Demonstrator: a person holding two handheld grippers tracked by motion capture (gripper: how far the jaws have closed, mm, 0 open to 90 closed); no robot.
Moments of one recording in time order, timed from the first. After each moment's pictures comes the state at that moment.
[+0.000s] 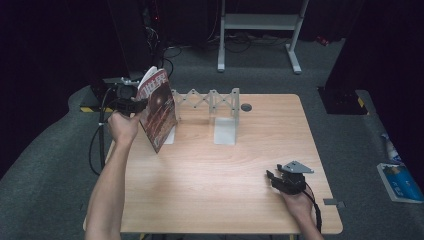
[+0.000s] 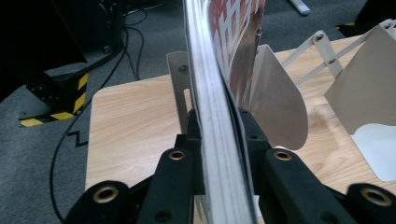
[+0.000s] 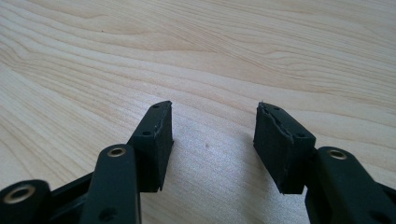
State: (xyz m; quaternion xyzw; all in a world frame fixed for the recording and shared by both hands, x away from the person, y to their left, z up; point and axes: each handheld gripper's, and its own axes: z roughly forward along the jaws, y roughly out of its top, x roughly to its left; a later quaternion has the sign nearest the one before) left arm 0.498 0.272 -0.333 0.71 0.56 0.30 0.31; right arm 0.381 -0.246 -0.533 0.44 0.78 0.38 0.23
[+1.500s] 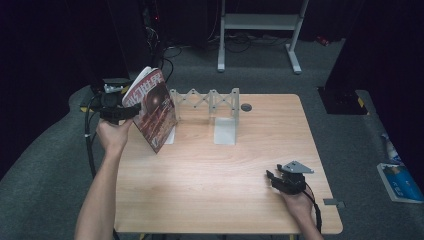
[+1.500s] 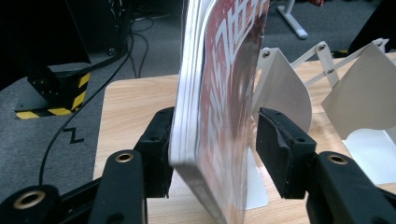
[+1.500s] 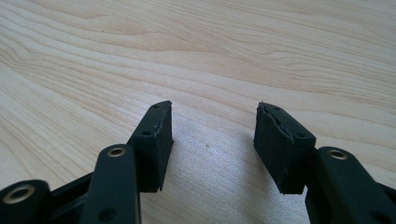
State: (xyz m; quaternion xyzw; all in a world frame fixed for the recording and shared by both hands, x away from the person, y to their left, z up) left arm 0.462 0.299 -0.332 0.67 0.58 0.30 0.35; right arm 0.381 -0.246 -0.533 0.44 0.78 0.38 0.23
